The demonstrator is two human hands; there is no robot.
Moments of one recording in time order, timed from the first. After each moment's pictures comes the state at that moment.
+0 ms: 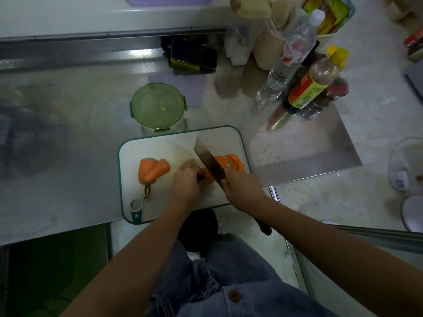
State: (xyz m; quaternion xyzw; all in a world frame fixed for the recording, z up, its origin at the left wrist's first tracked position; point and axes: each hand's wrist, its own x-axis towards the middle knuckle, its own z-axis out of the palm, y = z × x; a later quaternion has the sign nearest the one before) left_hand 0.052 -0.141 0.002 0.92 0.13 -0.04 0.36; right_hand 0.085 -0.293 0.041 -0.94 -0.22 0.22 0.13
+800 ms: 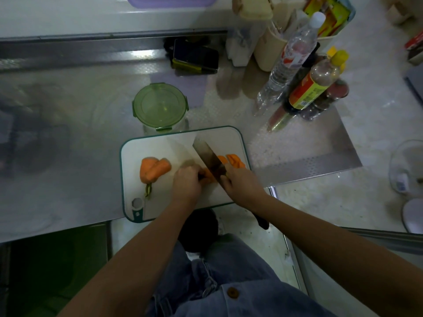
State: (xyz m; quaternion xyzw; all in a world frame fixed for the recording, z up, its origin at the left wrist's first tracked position) left_hand 0.051 -0.142 -0.001 0.92 0.16 -0.07 0.34; right_hand 0.093 -0.295 0.028 -0.94 -0.24 0.18 0.18
